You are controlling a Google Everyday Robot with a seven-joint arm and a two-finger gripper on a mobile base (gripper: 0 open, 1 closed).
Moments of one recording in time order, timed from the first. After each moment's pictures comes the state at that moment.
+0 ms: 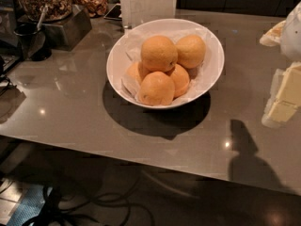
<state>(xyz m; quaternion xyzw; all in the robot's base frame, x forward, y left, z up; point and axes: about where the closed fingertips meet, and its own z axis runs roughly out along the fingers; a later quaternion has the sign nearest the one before) 0.438 -0.217 0.976 -0.60 0.78 -0.03 0.16</state>
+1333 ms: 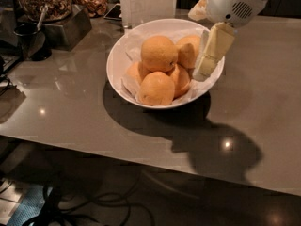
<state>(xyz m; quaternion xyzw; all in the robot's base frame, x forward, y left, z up) 0.537 -0.097 0.990 -0.67 0.70 0.08 0.24</state>
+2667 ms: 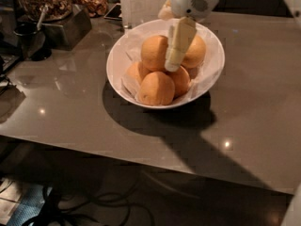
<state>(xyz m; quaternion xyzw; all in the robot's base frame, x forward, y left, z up) 0.583 -0.042 0.972 -0.71 0.67 0.10 0.21</state>
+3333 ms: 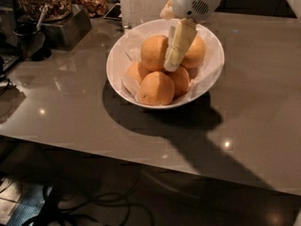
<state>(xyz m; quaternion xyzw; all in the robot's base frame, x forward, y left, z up) 0.589 -0.038 0.969 -0.70 0.67 0.11 0.23</state>
